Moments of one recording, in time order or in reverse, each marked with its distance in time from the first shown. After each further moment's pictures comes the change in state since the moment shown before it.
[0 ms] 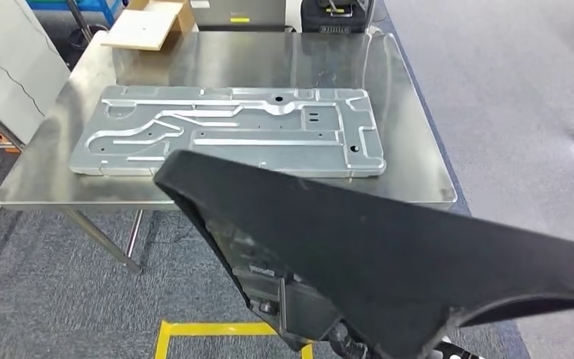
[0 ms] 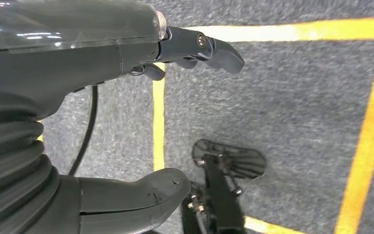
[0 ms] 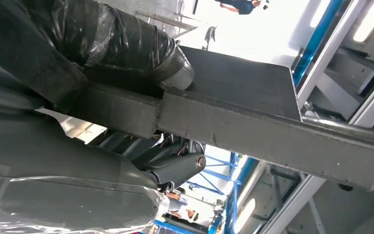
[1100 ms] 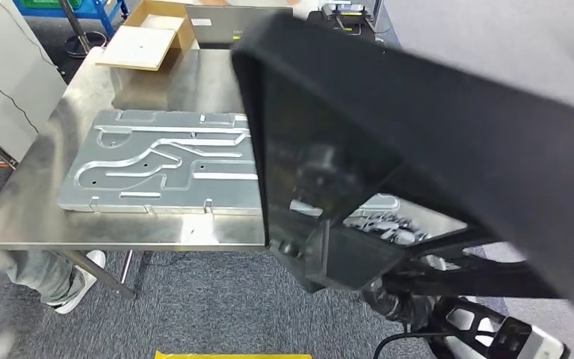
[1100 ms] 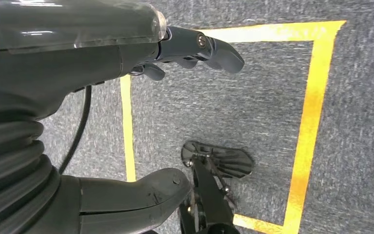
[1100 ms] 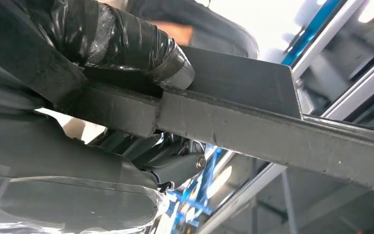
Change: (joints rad) left arm -0.012 -0.007 0.001 0.001 -0.027 -0.023 -0.013; right arm -0.172 -0.007 -0.117 -0.017 -0.044 -0.023 0.036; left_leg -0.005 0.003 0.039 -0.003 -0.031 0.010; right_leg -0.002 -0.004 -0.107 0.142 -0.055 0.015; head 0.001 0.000
